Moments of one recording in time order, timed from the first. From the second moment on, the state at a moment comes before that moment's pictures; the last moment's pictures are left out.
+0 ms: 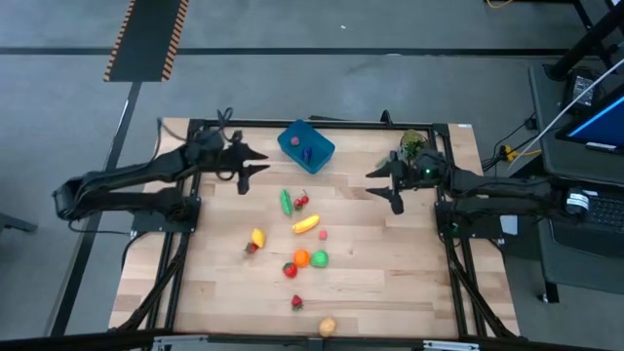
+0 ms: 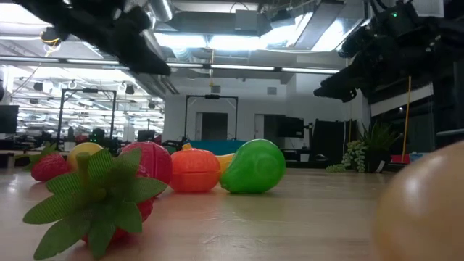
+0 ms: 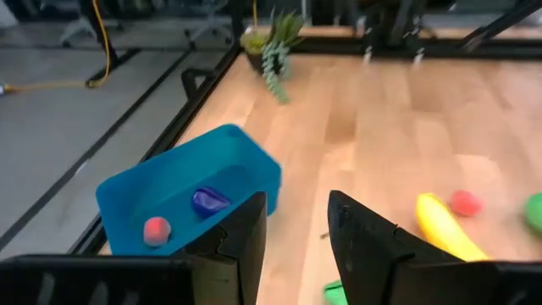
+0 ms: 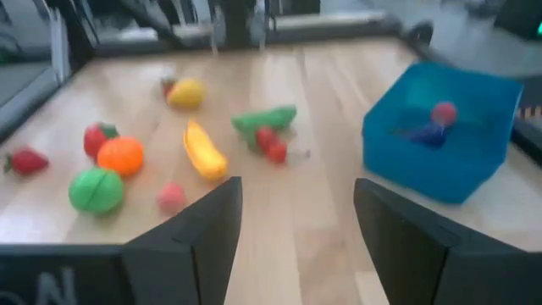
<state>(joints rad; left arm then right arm) 0.47 0.81 0.53 -0.09 0.17 0.15 -0.37 0.88 0.31 0.24 -0.32 -0.06</state>
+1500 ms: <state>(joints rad) 0.21 0.44 0.22 -0.06 0.11 -0.05 0.07 1.67 0.59 0.51 -0.03 0.05</state>
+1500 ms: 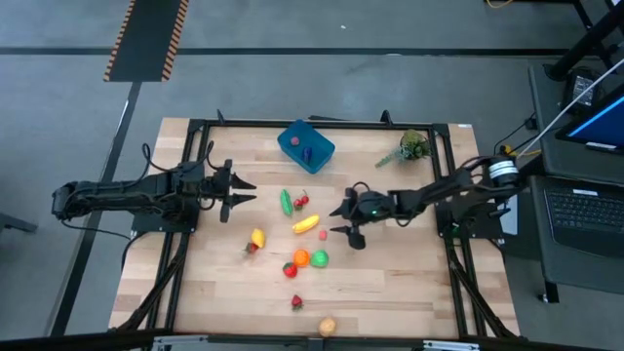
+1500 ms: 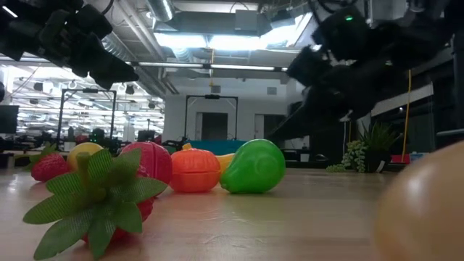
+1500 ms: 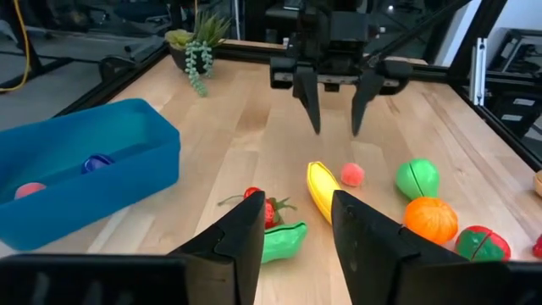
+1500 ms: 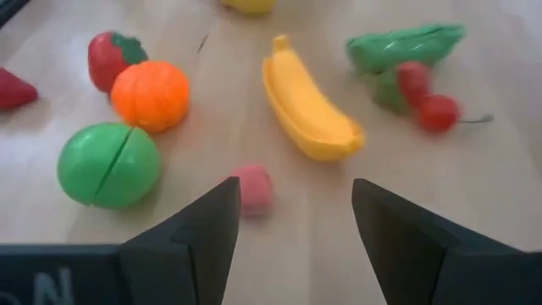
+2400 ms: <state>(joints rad) 0.21 0.44 0.22 -0.06 0.11 -0.05 0.12 1.83 0.77 0.32 -0.05 0.07</state>
